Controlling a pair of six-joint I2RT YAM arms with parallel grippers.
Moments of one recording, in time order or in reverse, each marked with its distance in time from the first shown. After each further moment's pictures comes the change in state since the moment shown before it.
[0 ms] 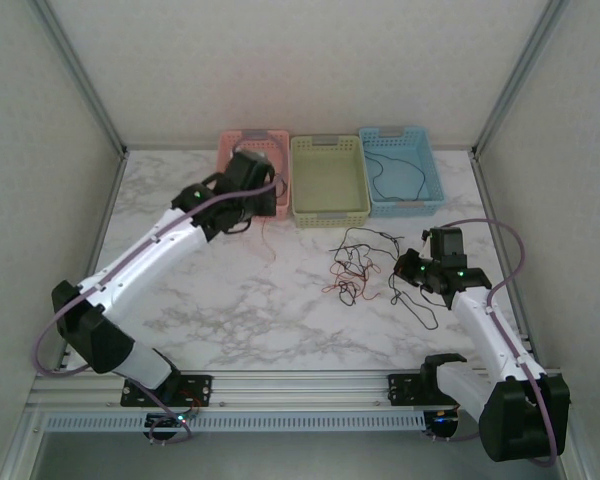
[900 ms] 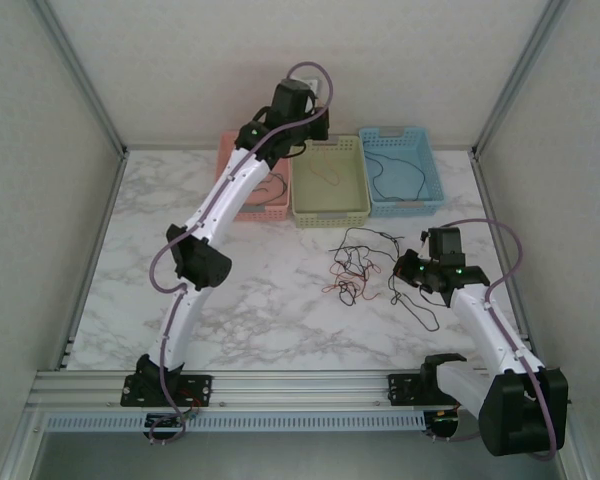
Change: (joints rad) left arm 0.087 0.898 1.155 0.053 0.286 0.102; right arm 0.000 0.029 0.000 -0.001 0.000 0.000
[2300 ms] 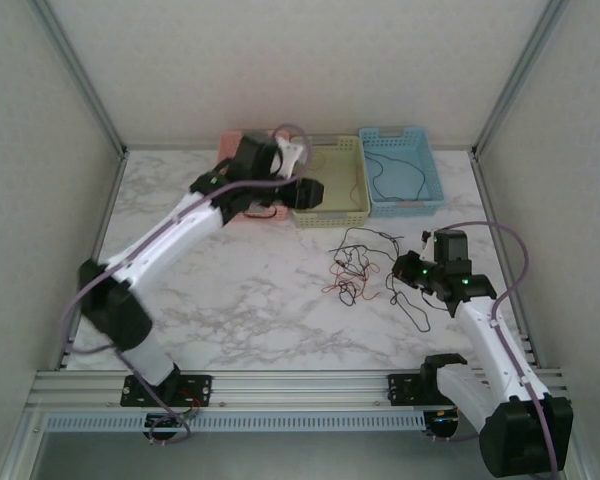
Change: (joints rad) left arm -0.055 -0.838 -1.247 0.226 0.336 0.065; right arm 0.006 -0.121 -0.008 -0.021 -0.092 0.000
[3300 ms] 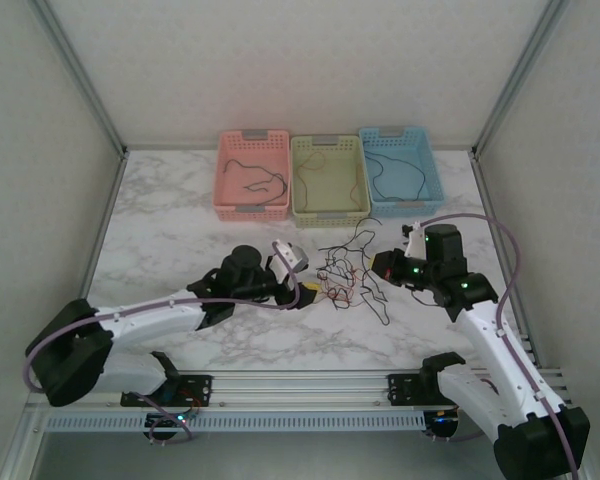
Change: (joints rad) left arm -0.211 -0.283 -0.940 0.885 -0.012 0.270; right arm 0.151 -0.049 0.085 -0.012 -0.182 0.072
